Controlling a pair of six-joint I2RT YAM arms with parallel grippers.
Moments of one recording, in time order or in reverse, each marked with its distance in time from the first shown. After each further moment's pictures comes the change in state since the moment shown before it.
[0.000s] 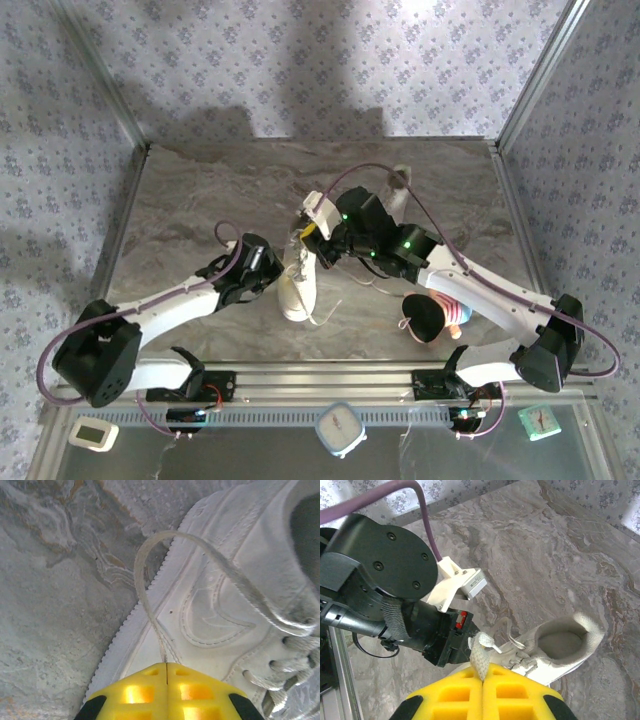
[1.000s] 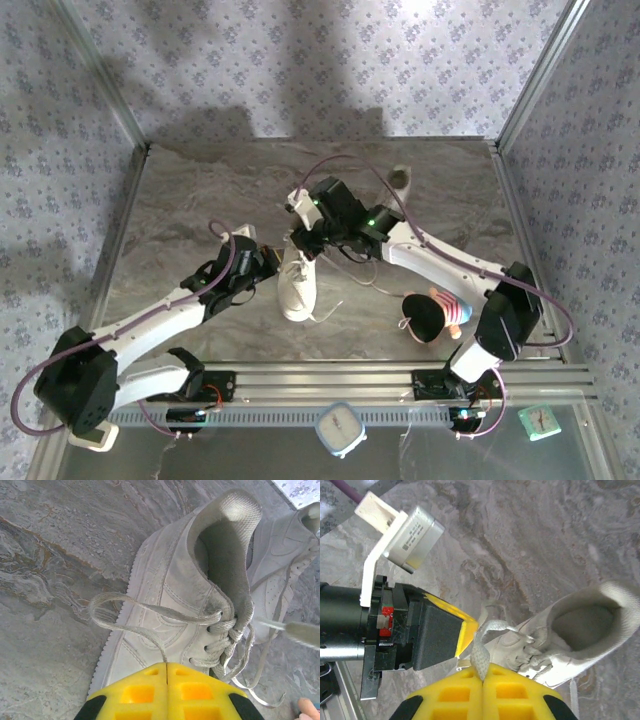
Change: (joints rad) left arm 0.000 -0.160 -0.043 0.047 -0.039 0.208; right arm -0.042 0.259 0.151 -0.094 -0.070 0.110
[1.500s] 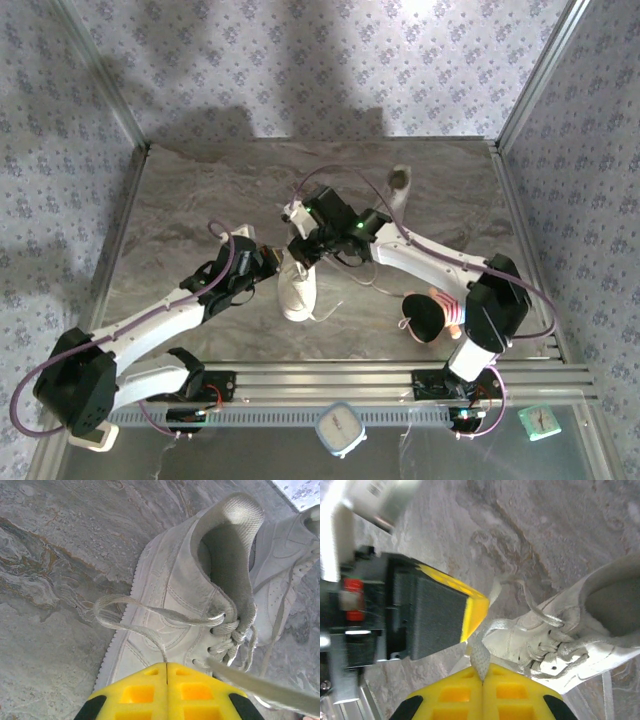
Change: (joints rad) left arm 0.000 -0.009 0.000 -0.006 -0.012 0.003; right arm 0.008 0.071 -0.030 -0.001 -0.054 0.038
